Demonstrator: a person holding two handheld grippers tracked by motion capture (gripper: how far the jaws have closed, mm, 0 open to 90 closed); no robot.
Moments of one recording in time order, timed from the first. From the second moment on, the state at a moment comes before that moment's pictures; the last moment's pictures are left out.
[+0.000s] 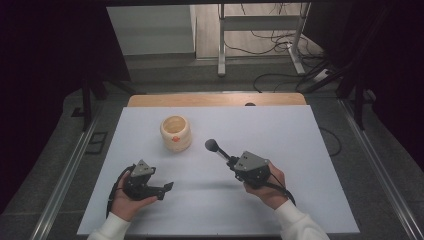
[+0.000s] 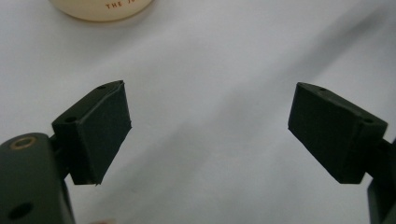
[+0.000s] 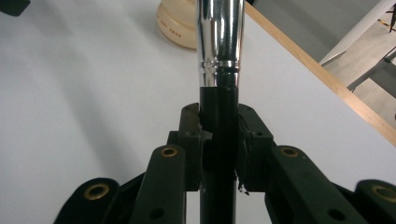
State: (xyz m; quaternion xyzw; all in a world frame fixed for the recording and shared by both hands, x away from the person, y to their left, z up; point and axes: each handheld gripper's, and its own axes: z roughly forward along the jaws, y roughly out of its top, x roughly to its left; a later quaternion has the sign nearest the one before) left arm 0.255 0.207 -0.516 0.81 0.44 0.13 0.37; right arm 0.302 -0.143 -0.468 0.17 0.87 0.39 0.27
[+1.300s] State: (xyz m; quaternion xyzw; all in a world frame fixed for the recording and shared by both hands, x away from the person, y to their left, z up) left arm 0.256 0.206 -0.517 0.81 0.44 0.13 0.37; right arm 0.309 -0.134 -0.456 0.21 0.84 0.45 0.23
